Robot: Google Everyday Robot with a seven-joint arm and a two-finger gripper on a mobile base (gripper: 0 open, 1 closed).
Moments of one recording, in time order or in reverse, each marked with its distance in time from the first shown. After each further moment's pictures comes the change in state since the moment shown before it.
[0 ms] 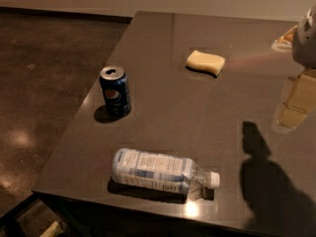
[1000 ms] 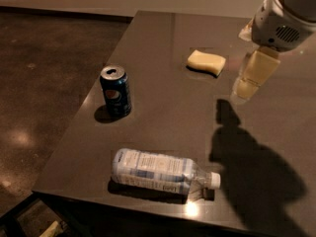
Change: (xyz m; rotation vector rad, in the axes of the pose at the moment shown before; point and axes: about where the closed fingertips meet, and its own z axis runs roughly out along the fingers) arm -0.053 -0.050 0.032 -0.034 -0.108 0.034
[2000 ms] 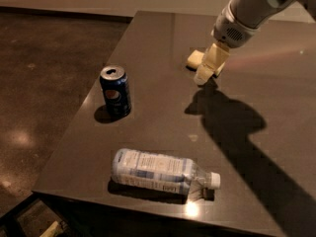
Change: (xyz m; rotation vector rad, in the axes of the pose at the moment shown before) arm -0.047 -0.089 0.089 0.016 -0.113 0.079
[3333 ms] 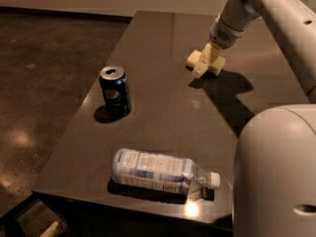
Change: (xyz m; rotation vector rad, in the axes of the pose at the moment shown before) arm 0.025 -0.081 0.078 -0.047 0.100 0.187
